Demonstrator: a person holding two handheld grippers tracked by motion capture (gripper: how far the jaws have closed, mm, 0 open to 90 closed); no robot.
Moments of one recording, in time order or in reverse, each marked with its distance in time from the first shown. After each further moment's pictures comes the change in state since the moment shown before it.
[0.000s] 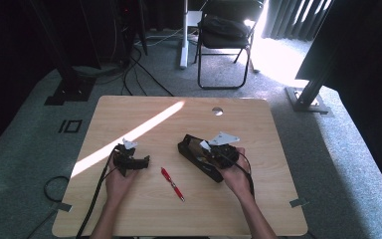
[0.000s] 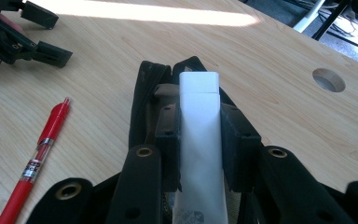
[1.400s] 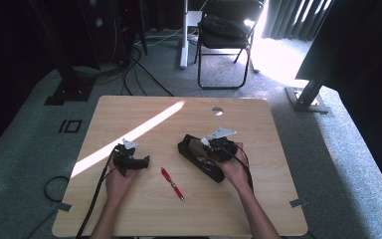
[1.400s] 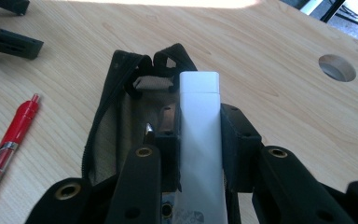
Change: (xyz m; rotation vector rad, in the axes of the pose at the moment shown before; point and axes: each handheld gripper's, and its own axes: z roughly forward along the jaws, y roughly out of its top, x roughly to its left) left arm 0.000 0.000 0.000 0.000 0.000 0.000; right arm -0.019 0.000 0.029 0.060 0.014 0.017
